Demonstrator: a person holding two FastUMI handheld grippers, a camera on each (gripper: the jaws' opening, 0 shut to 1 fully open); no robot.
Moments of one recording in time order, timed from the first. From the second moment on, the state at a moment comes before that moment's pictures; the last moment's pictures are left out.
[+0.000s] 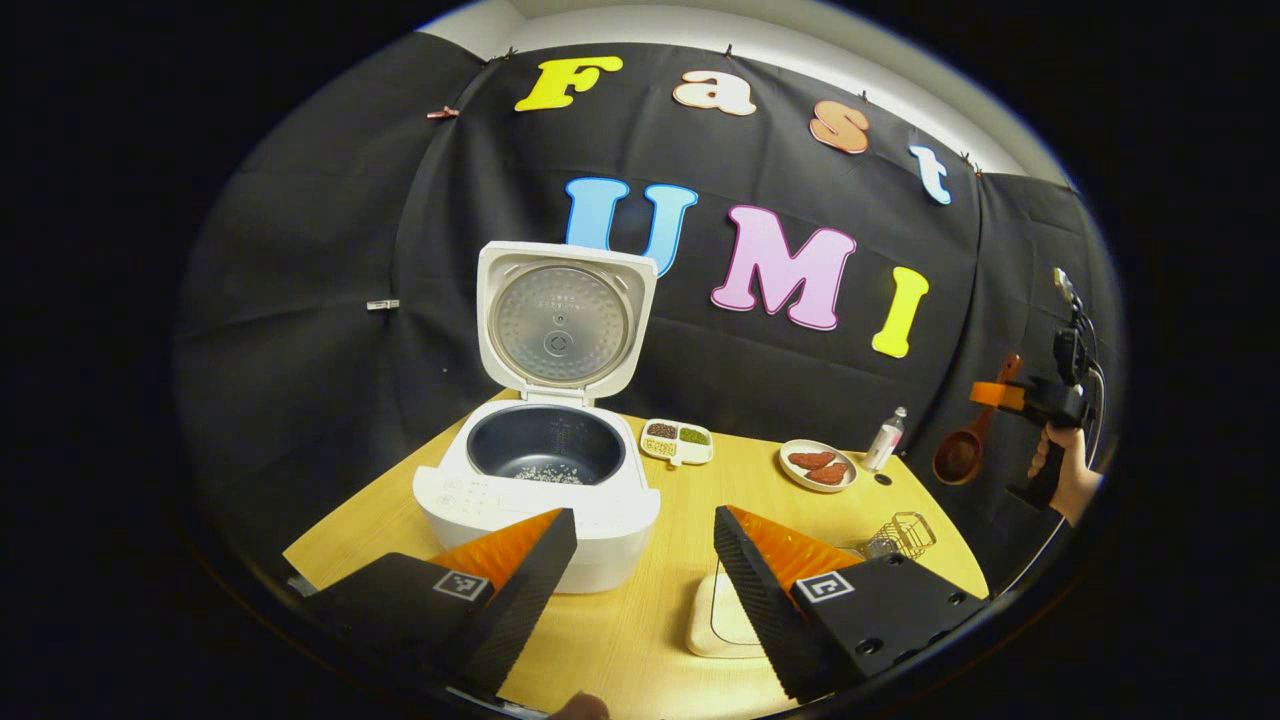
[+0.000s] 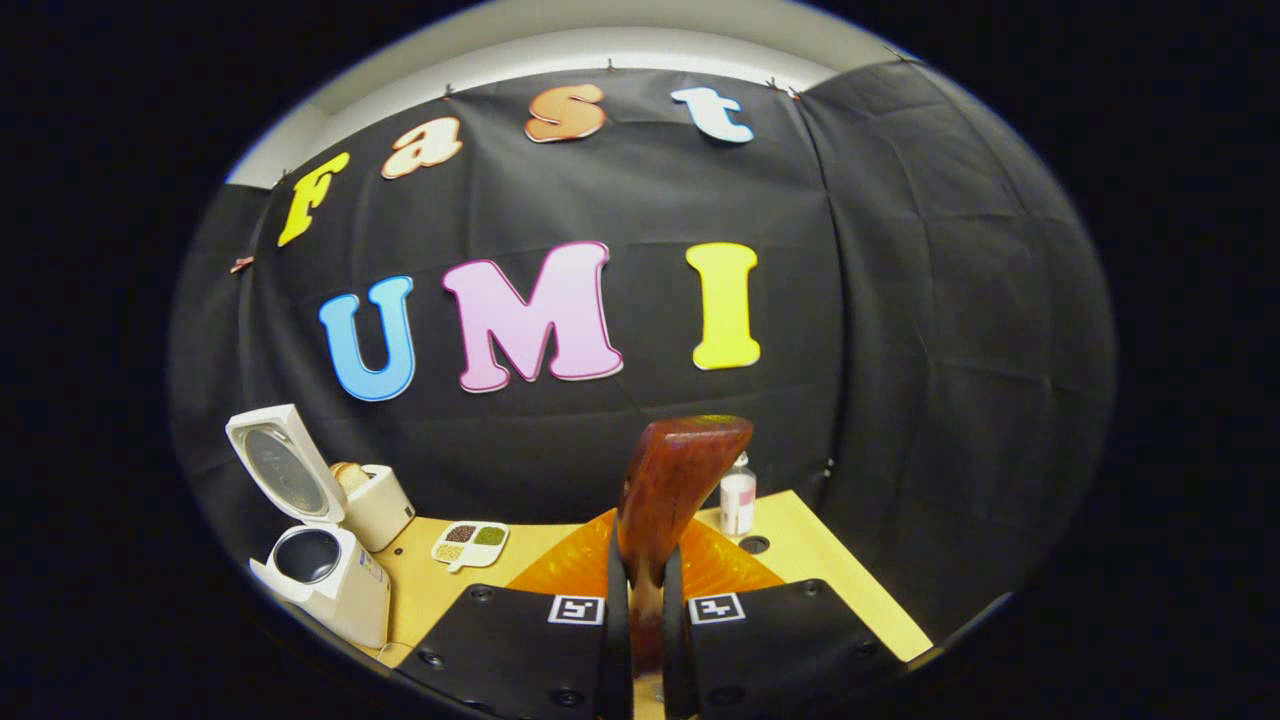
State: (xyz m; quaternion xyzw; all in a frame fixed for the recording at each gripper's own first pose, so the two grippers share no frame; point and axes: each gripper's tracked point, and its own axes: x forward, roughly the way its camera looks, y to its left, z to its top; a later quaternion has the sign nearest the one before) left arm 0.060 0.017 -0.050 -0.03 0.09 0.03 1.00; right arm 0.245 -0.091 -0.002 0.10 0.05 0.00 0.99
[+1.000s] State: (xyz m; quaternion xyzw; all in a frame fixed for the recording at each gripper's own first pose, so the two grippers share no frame) left arm 0.067 -0.026 -0.046 0.00 0.11 0.07 0.99; right arm 0.250 -0.114 -0.192 0.17 0.20 -0.03 0.97
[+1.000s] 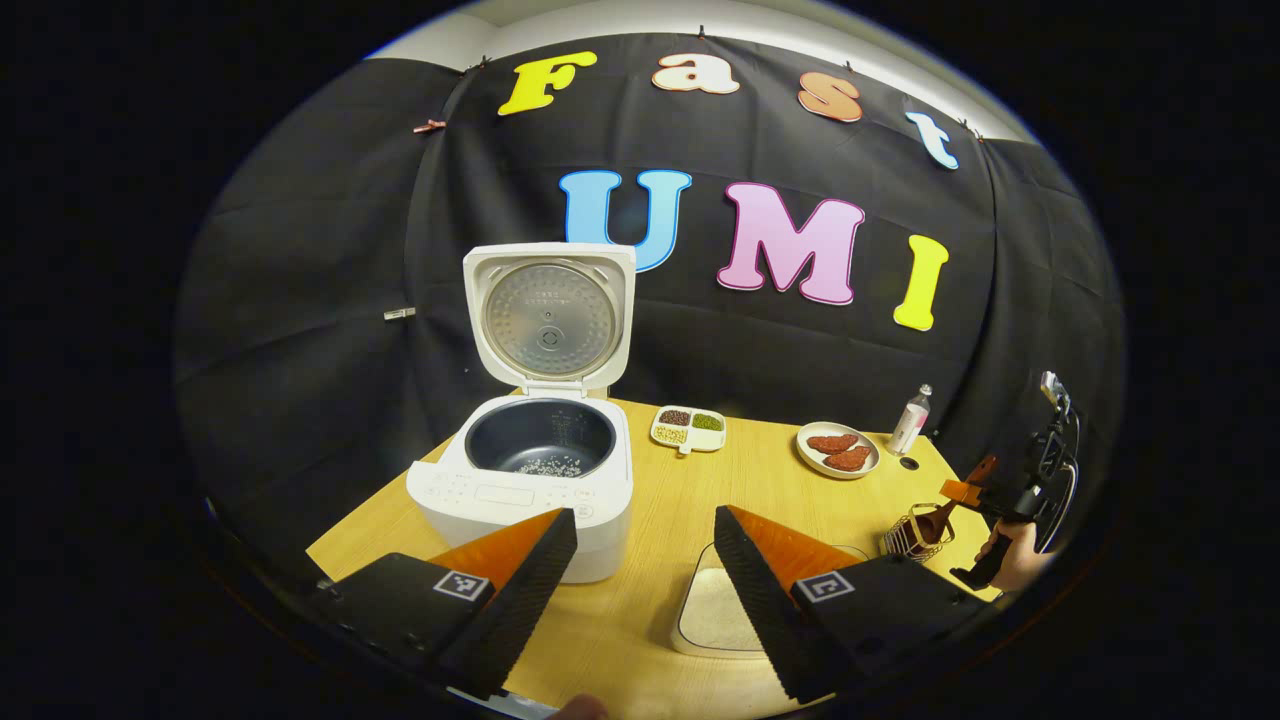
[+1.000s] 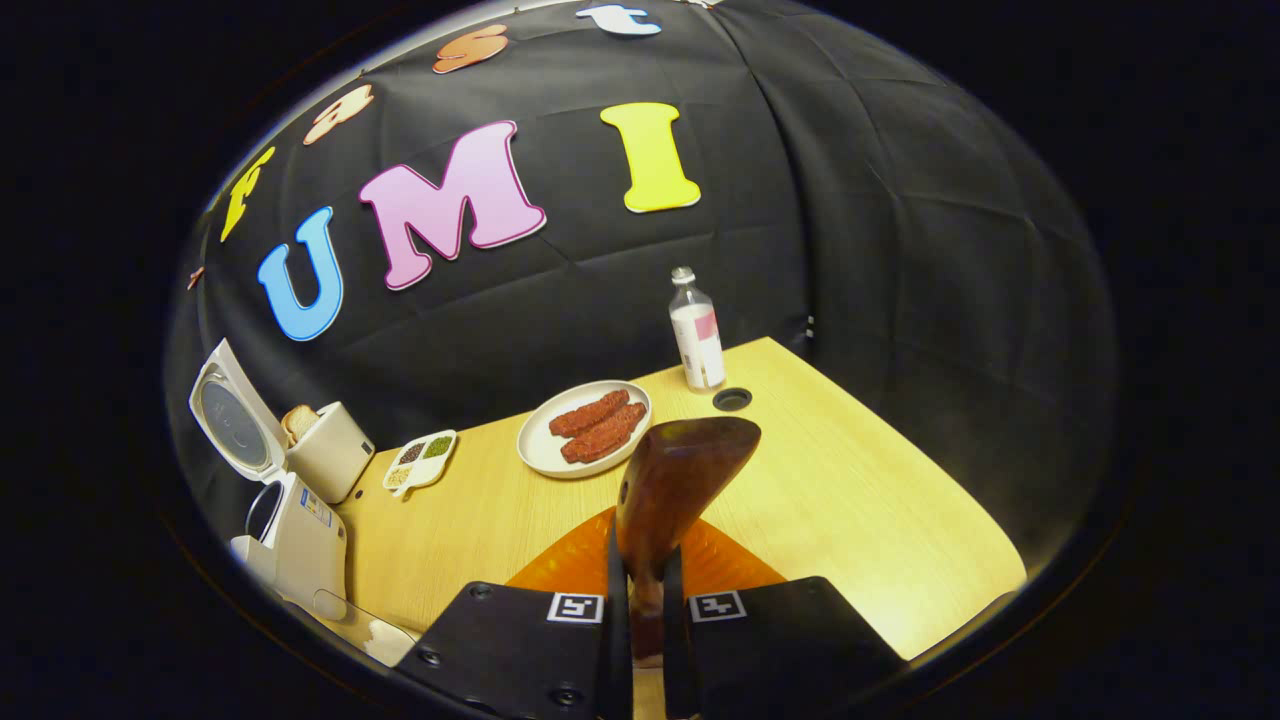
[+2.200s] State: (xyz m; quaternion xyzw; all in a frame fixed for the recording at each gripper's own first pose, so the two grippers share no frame) left arm 0.137 0.077 0.213 0.08 -0.10 0.10 0.99; right arm 0.098 -0.156 -0.165 0.08 0.20 -0.11 0.97
